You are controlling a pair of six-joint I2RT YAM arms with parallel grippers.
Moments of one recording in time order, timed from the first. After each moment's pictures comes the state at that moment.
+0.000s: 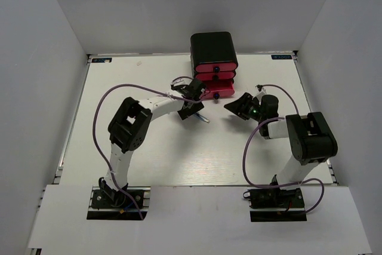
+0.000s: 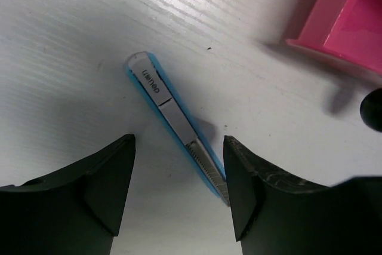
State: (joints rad) left arm -0.71 2.07 1.49 -0.55 -0.33 -1.13; right arm 0.16 1.72 0.56 0.78 -0.53 0.78
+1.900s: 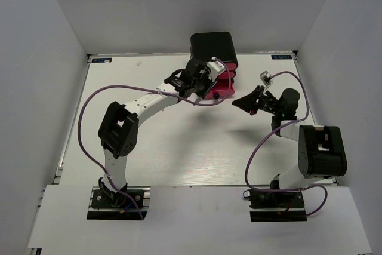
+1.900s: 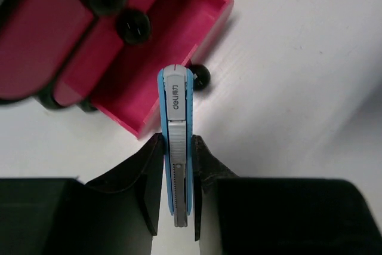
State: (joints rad) left arm -0.70 1.96 1.63 -0.31 0.06 0.13; right arm 0.01 1.53 0.58 0.98 -1.16 0.49
